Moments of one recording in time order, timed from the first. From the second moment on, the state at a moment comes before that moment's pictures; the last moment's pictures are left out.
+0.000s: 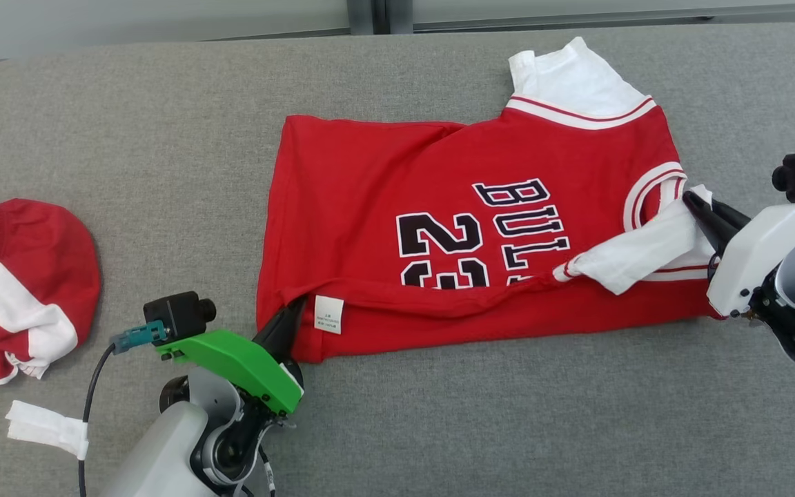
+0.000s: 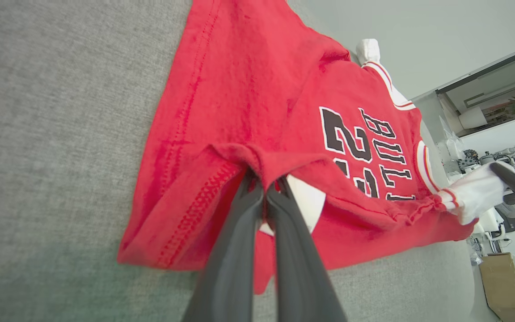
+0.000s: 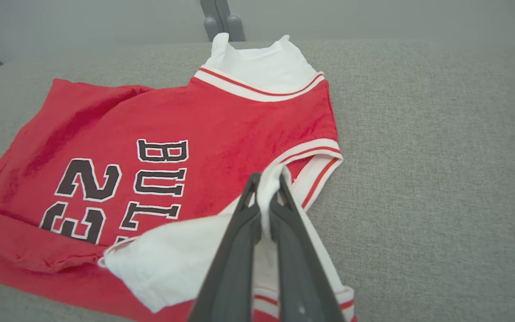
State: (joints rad) left arm -0.37 0.25 -0.58 0.40 -1.15 -0.03 0.01; right arm -0.41 -0.47 0.17 0.18 0.63 0.13 0.42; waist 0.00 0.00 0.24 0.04
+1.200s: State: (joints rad) left arm -0.31 0.31 -0.77 0.37 -0.69 0.27 -0.23; right arm -0.21 -0.27 -0.08 0.17 0.39 0.13 0.41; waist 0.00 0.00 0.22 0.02
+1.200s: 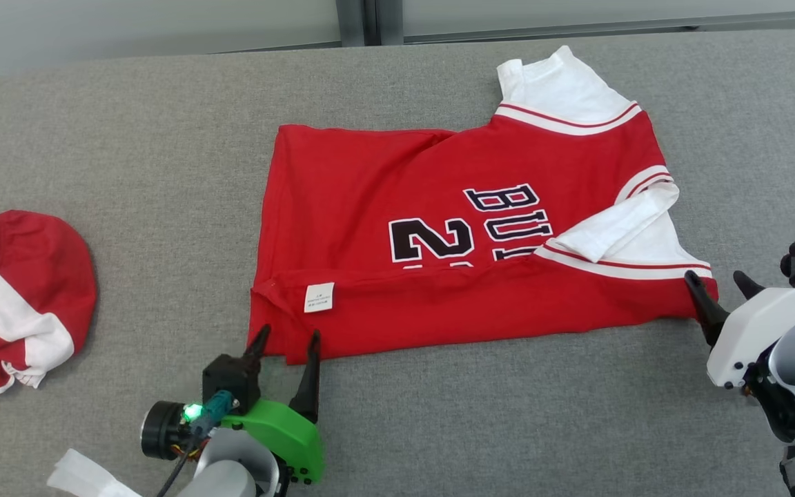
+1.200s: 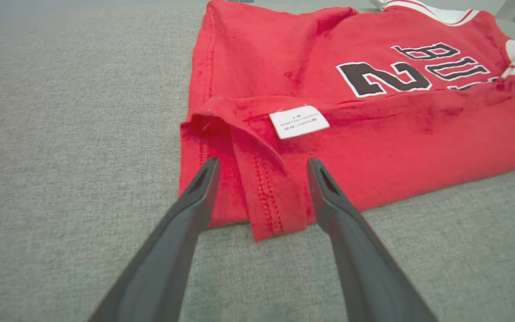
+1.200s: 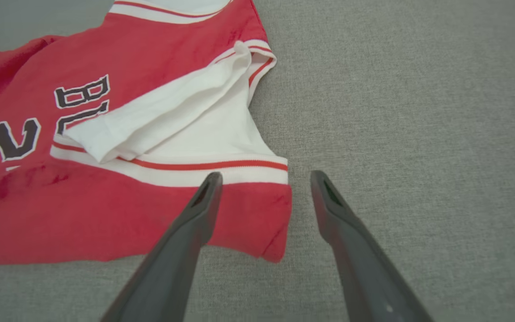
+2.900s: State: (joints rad) left arm -0.24 0.31 -0.72 0.47 -0.84 0.11 -0.19; right arm -0.10 -0.22 -0.17 0.16 0.43 0.13 0.45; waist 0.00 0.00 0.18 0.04
